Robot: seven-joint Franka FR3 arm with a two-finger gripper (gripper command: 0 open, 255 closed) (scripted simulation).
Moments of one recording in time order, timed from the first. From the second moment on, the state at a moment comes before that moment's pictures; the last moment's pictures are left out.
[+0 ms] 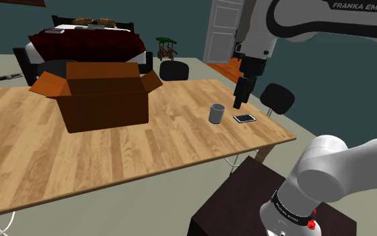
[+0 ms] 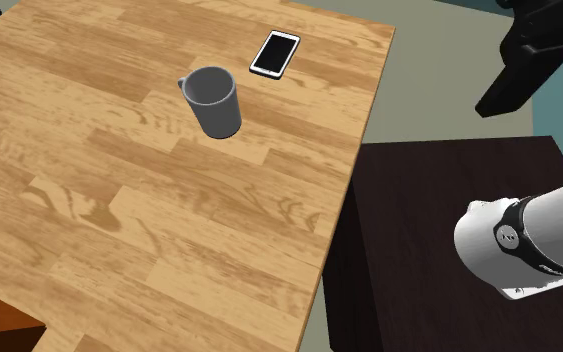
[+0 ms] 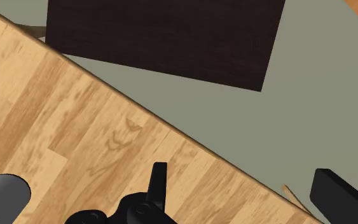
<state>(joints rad) 0.01 -0.80 -0.03 -2.42 0.11 1.56 -0.17</state>
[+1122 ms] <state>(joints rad) -0.05 -0.38 -0.17 -2.39 -0.07 1.95 -0.40</state>
